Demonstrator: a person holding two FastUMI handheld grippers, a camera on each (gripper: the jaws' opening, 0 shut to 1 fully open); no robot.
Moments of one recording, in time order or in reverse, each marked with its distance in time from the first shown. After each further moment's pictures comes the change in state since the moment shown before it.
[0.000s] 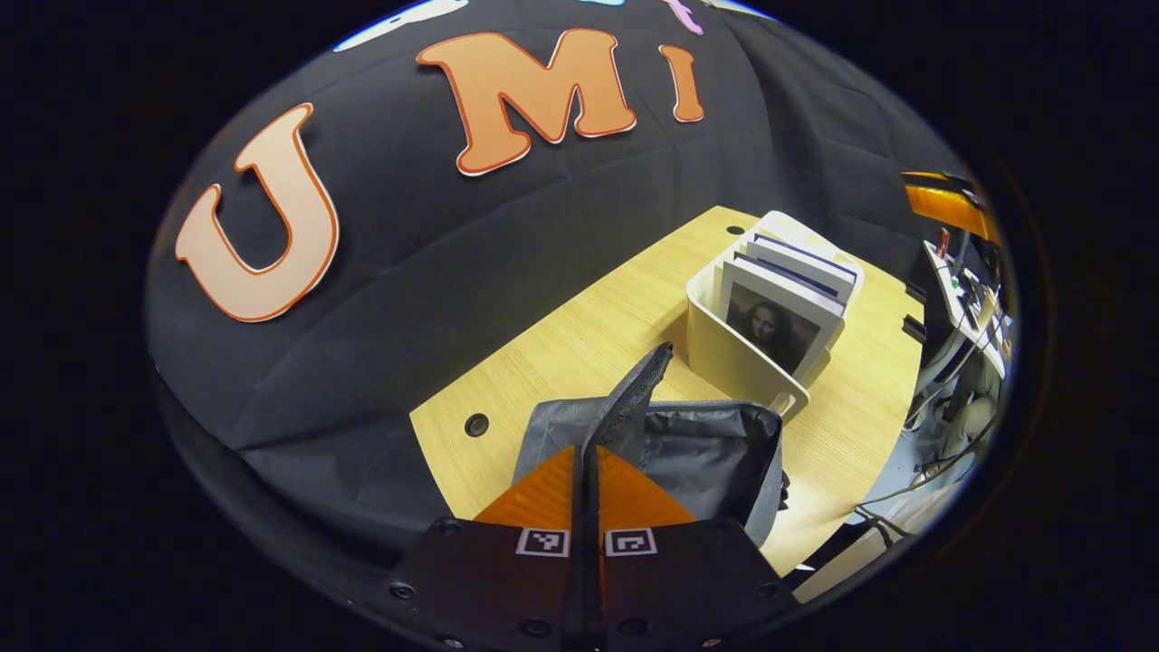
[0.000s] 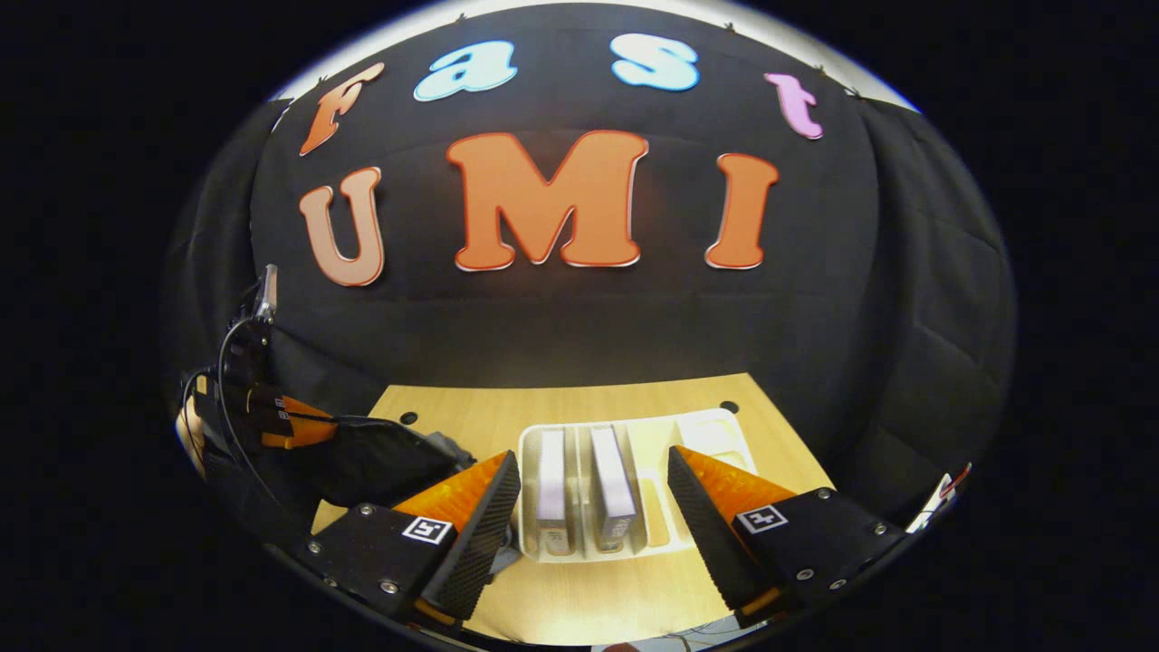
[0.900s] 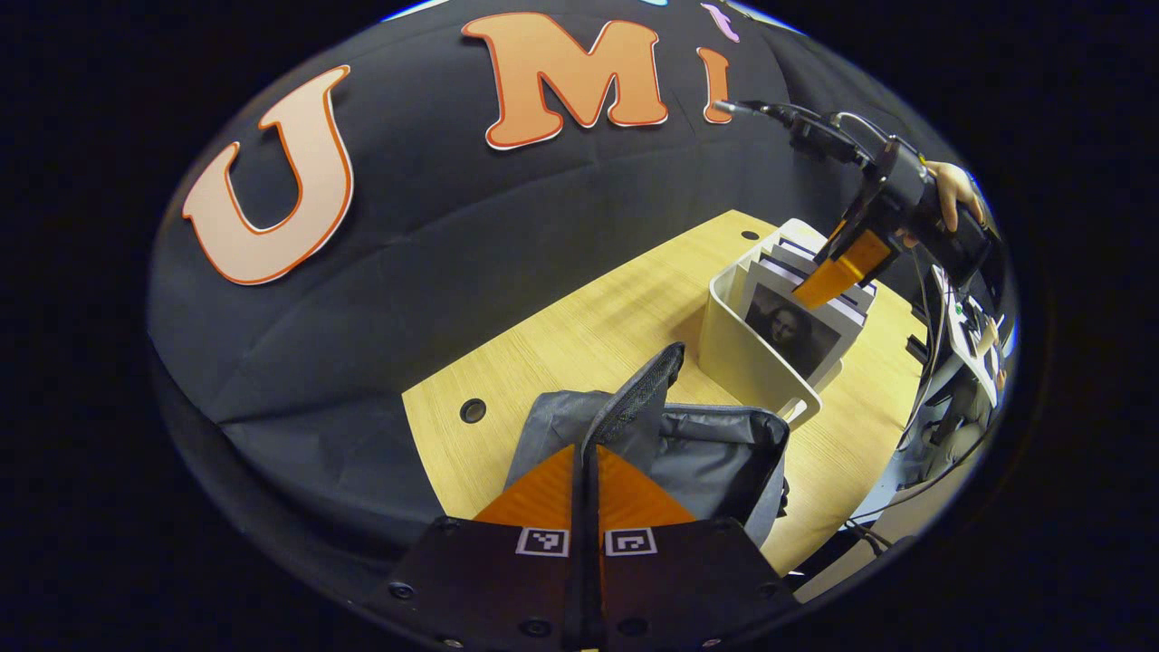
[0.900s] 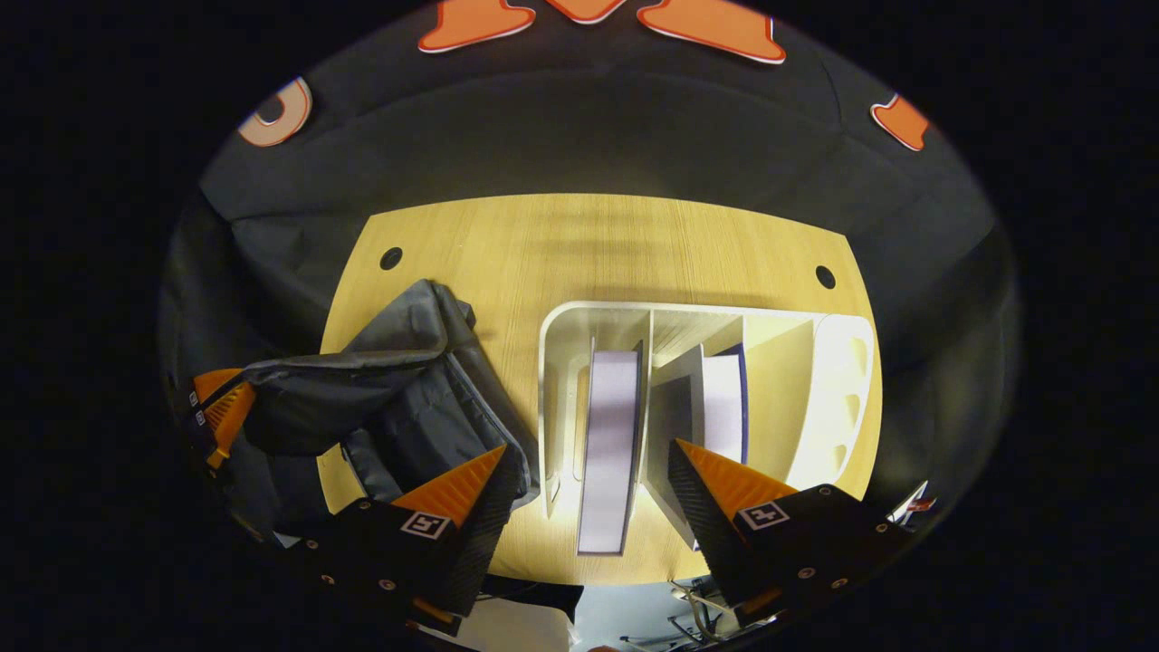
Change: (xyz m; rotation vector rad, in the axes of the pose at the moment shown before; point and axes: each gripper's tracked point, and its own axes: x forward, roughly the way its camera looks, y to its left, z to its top) left arm 0.015 0.016 -0.015 -0.078 0.023 0.000; right arm 0.146 0.035 -0.100 -0.061 0.765 0.072
